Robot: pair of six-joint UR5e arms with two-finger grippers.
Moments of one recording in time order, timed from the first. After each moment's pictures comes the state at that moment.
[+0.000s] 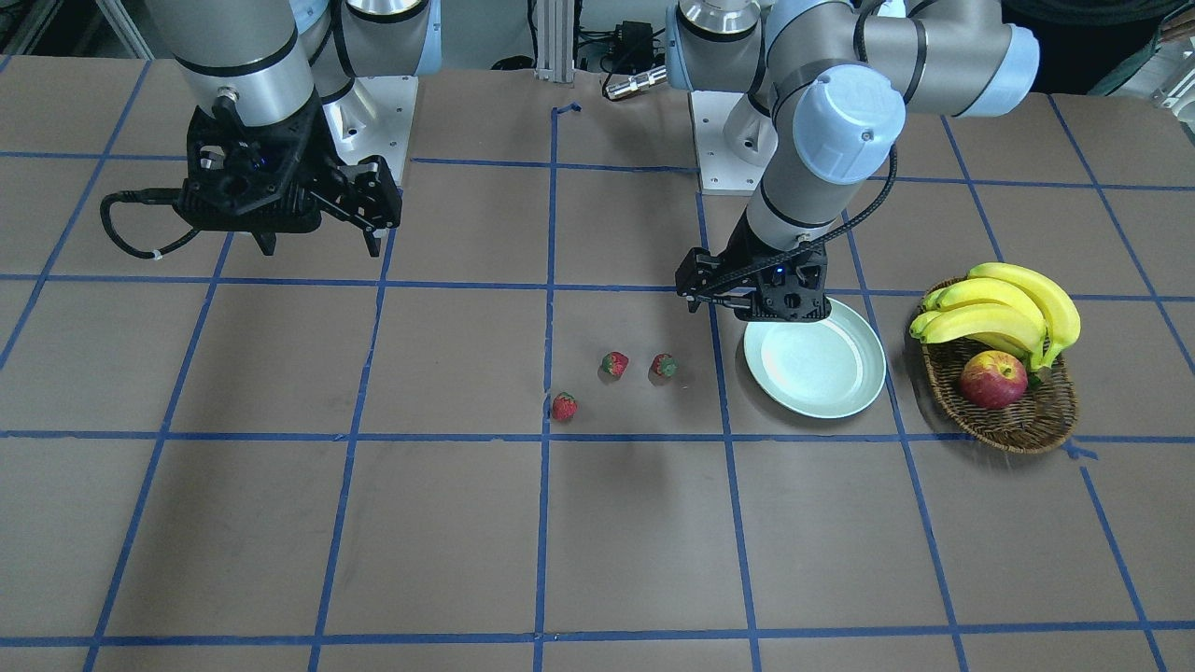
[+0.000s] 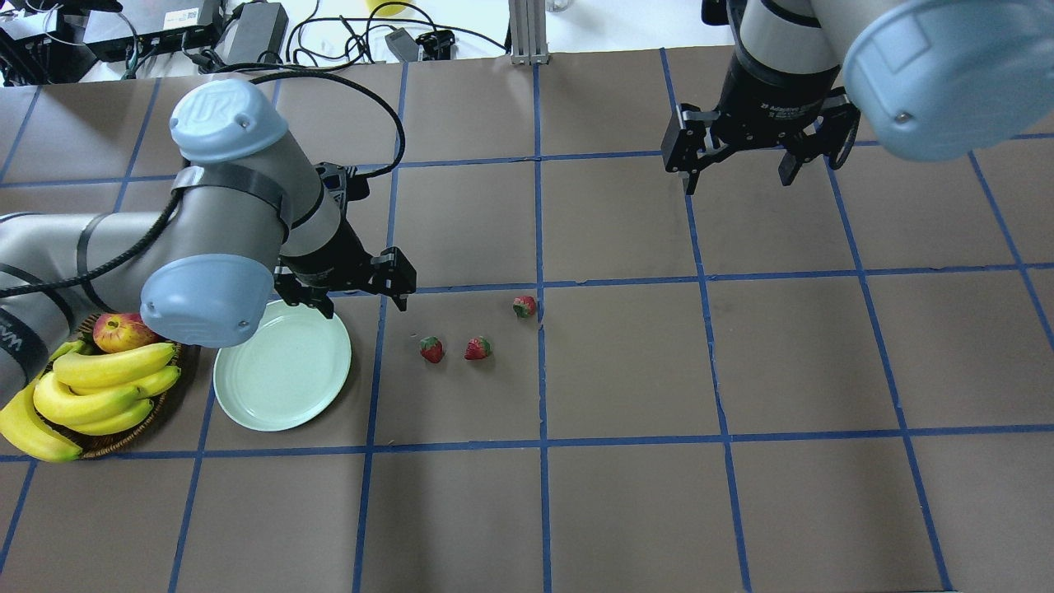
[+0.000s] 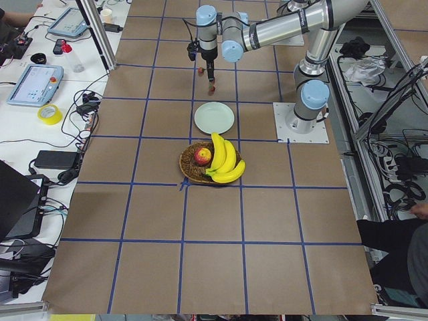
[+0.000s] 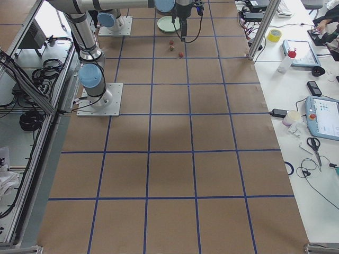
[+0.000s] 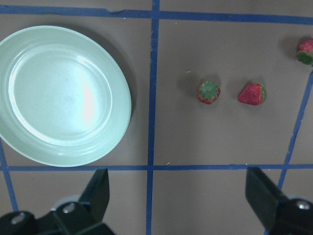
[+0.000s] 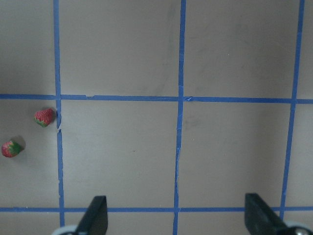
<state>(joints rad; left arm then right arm) -1.62 -1.65 -1.98 -1.14 1.51 -0.13 1.67 -1.54 1.52 -1.61 -1.61 0.07</state>
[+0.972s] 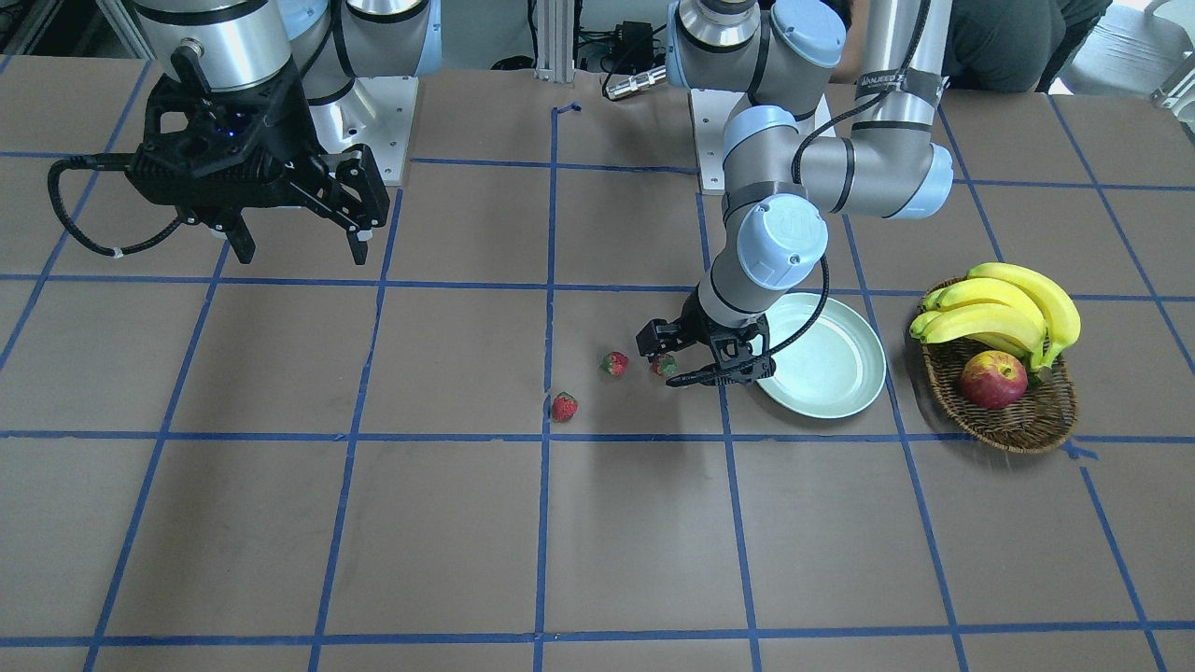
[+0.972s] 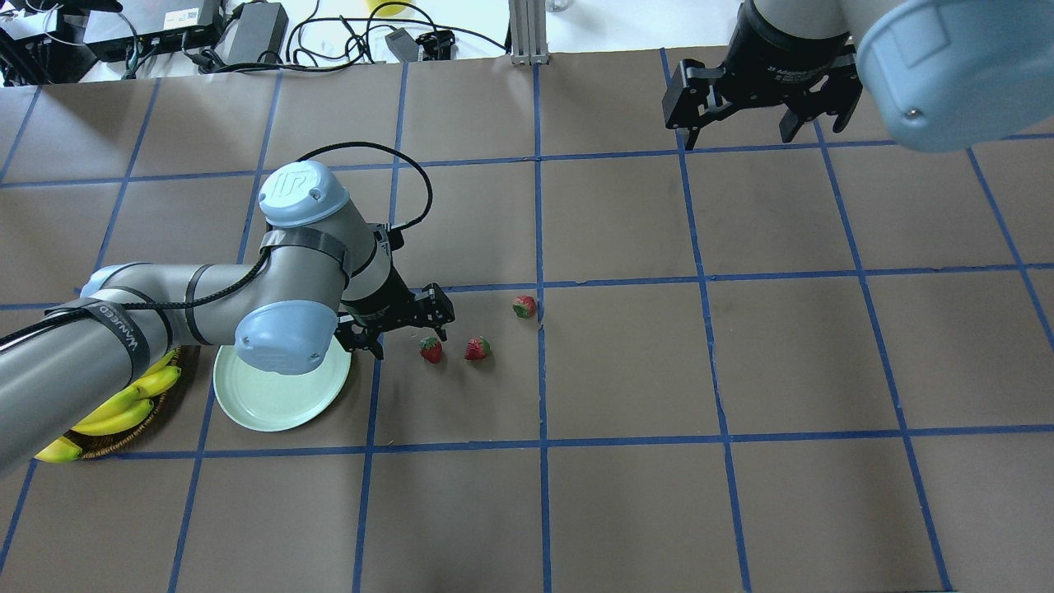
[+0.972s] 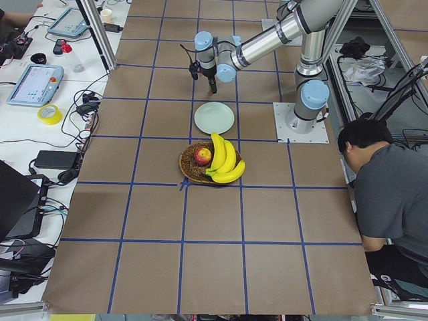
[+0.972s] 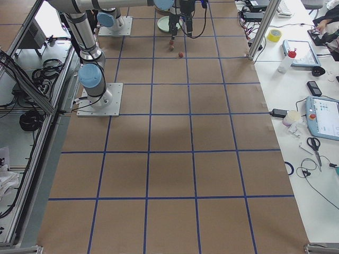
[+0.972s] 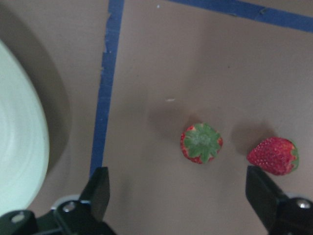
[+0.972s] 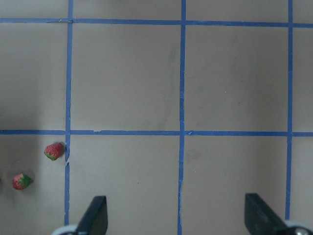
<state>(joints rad) -1.63 -1.83 -2.06 -0.97 1.43 -0.29 1.66 -1.54 1.51 -1.68 -1.60 0.07</state>
